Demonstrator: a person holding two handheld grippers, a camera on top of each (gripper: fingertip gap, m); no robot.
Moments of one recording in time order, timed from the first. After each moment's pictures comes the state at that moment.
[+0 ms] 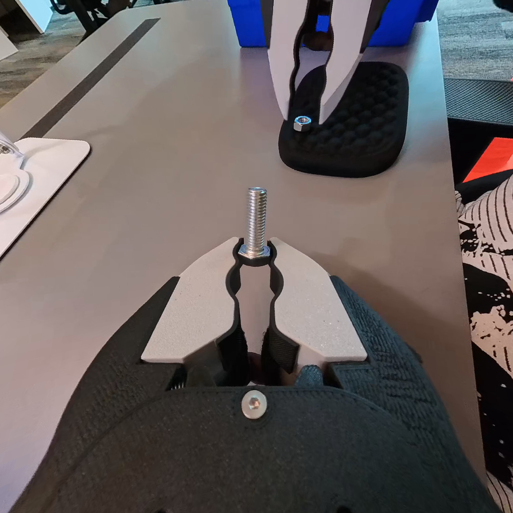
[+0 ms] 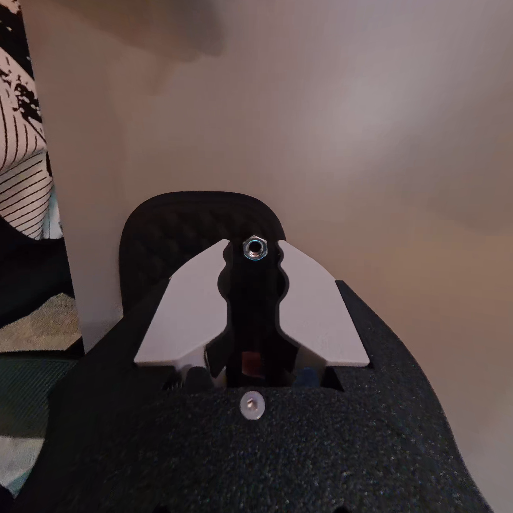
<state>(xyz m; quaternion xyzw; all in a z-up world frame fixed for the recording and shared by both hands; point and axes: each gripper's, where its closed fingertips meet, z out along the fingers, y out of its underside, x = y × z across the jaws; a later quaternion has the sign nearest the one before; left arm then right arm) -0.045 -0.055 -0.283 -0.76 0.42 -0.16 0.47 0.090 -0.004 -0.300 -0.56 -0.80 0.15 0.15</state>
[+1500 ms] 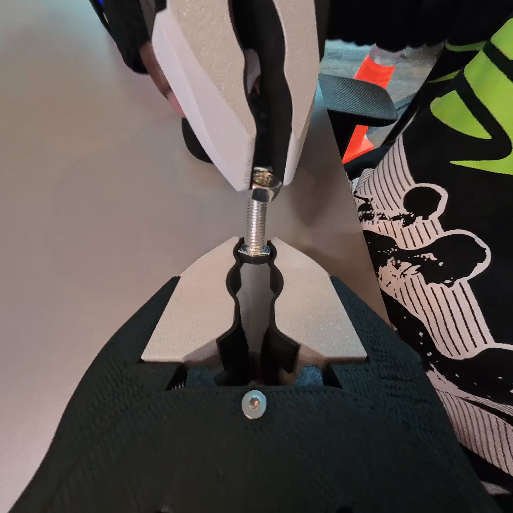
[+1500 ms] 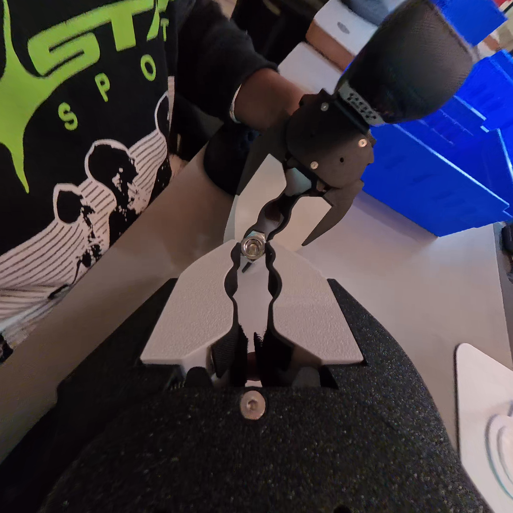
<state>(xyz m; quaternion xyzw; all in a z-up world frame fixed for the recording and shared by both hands) -0.023 -0.090 -0.291 -0.72 0.50 -0.31 0.36 -0.032 -0.093 -0.235 -0.25 -0.83 0.37 0.32</state>
